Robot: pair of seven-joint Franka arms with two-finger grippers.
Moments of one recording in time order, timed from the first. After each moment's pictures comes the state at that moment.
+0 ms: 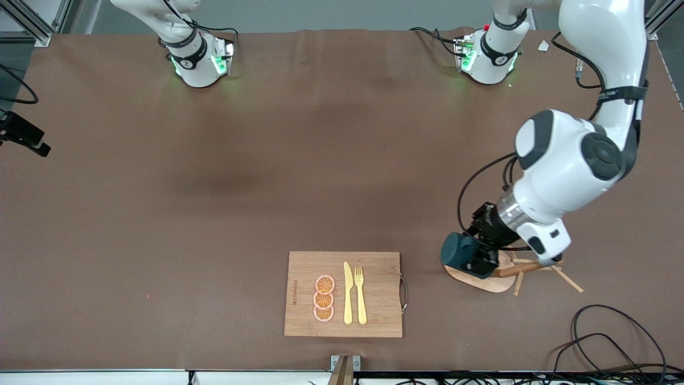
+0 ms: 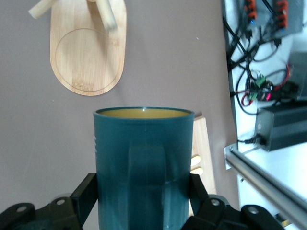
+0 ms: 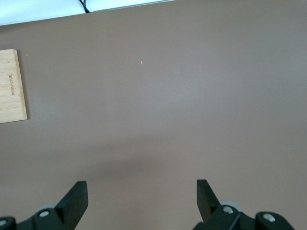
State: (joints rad) left arm -0.18 0.47 -0.19 -1.44 -0.07 2.20 -1.54; right arm -0.07 -0.02 -0.02 -1.55 -0.01 1.63 0.05
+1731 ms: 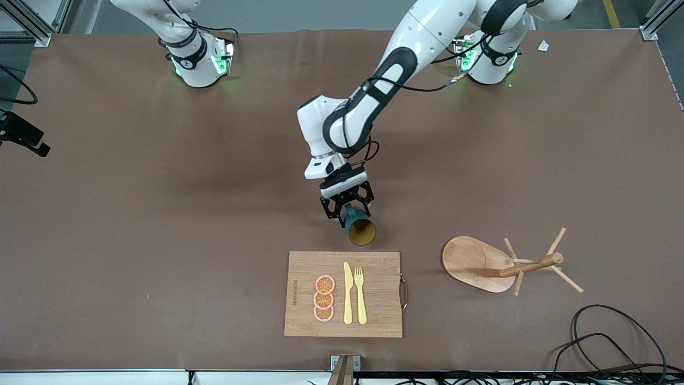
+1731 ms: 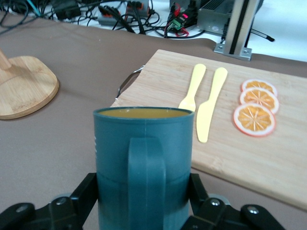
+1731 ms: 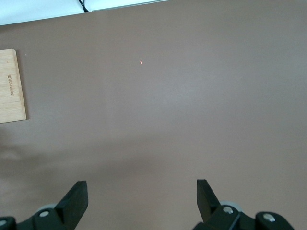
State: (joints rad) left arm -0.90 0.88 -0.04 -1.40 1.13 2.11 -2.01; right arm -0.08 -0.02 -0.02 -1.55 -0.01 1.63 0.05
